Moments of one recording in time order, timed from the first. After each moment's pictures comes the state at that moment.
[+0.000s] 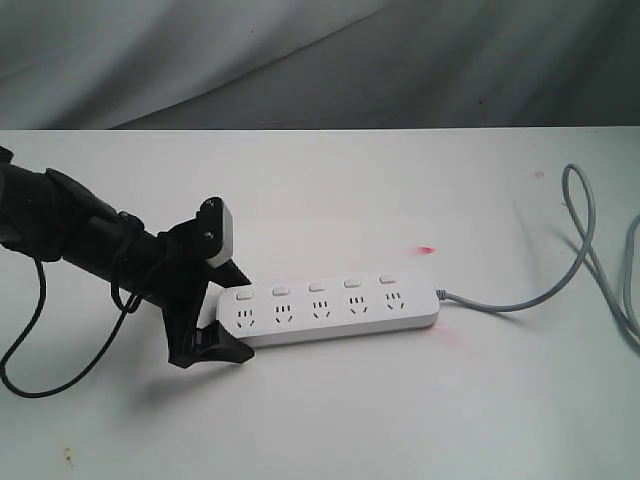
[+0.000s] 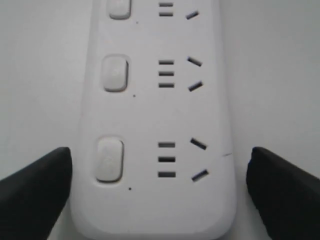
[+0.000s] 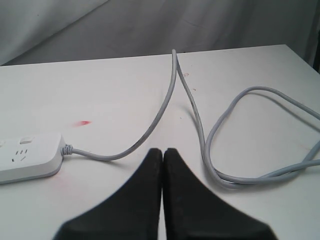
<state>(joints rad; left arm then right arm) -0.10 2.06 -1.04 -1.11 0.73 2.09 -0.04 0.01 0.00 0.10 0.36 -0.02</state>
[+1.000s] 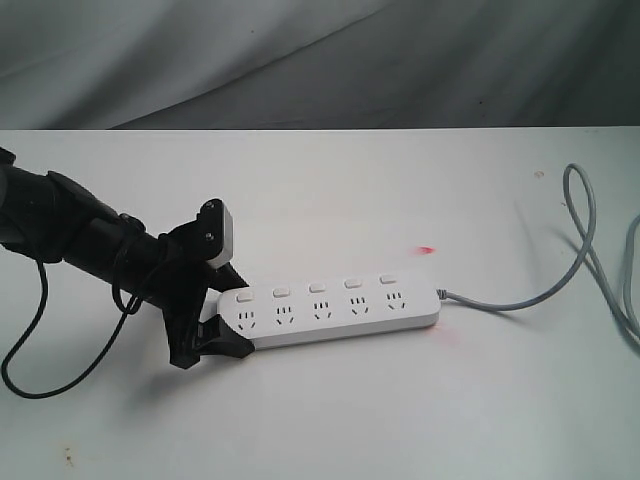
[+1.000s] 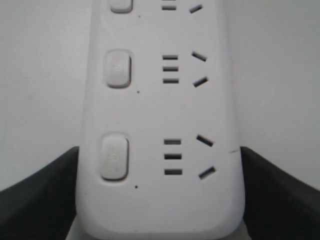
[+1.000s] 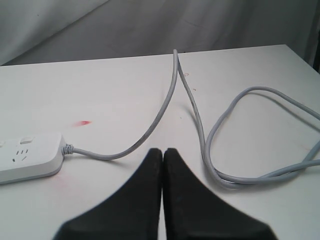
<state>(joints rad) -0.10 2.07 -1.04 -1.12 0.73 2.09 -0.04 0.01 0.00 0.10 0.36 -0.02</state>
